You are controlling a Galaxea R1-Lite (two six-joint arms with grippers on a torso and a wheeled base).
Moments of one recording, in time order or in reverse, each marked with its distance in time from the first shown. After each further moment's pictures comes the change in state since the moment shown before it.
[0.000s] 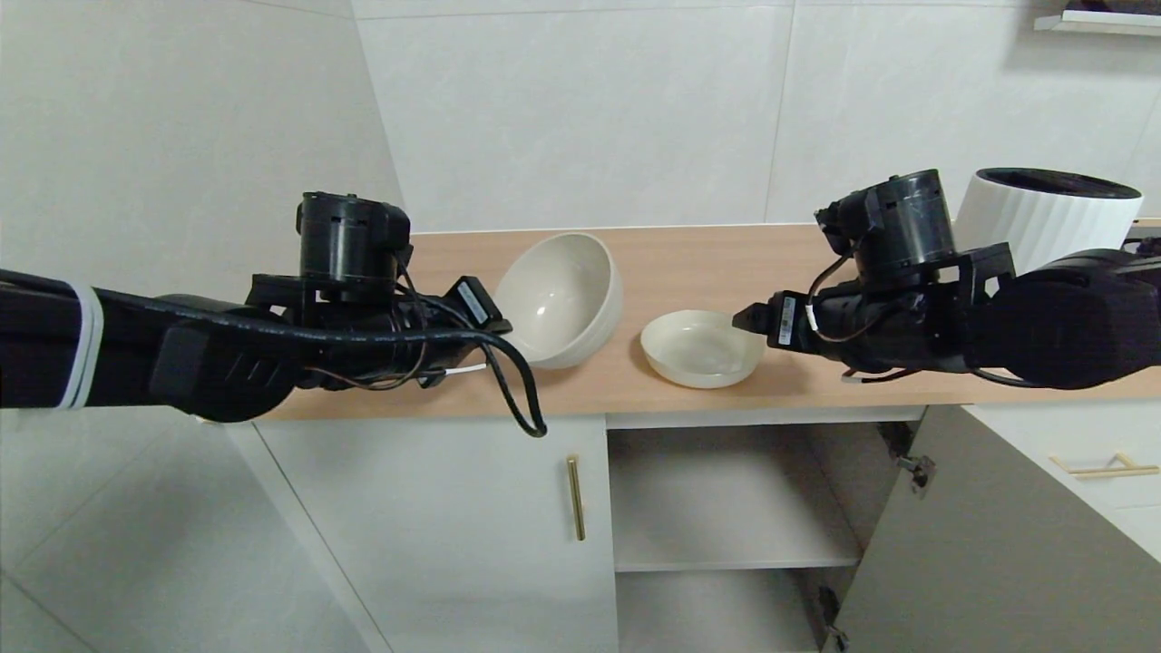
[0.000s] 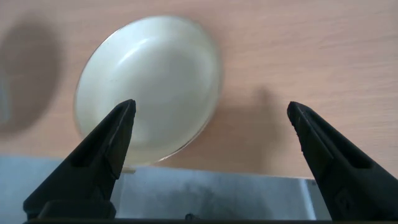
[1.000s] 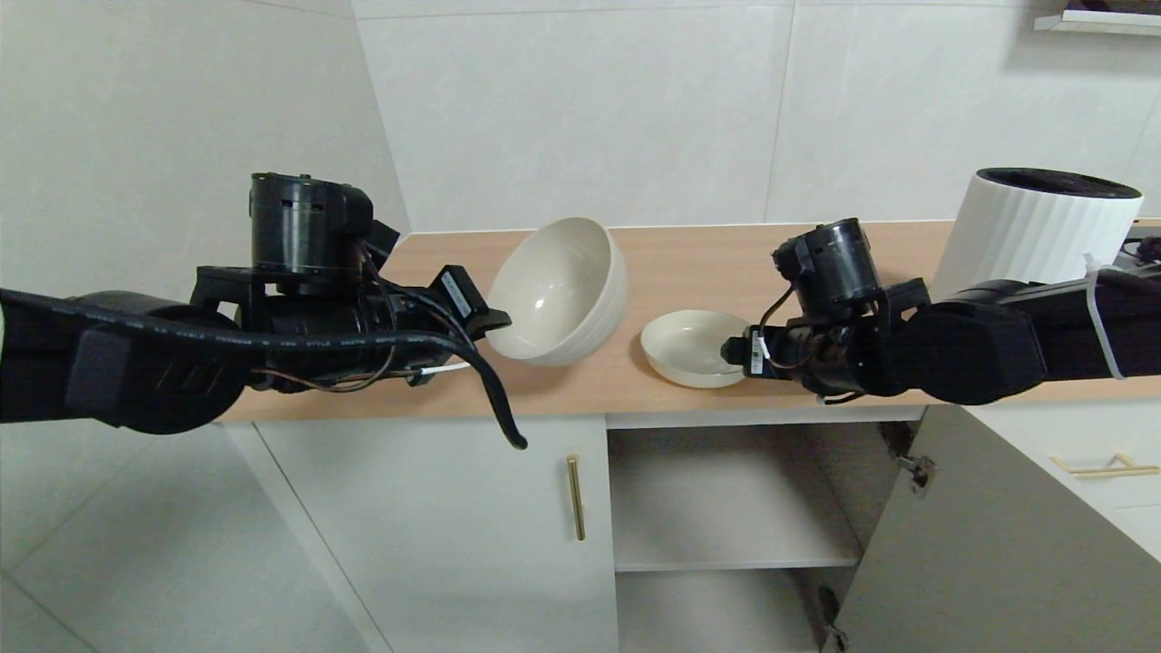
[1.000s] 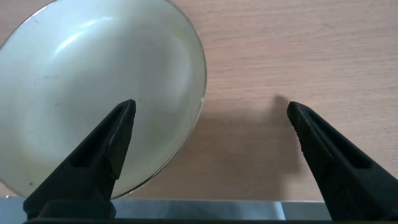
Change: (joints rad) left arm 0.000 -0.082 0.046 0.000 -0.091 0.002; right arm 0.027 0.122 -0.041 0.009 -0.126 -0.046
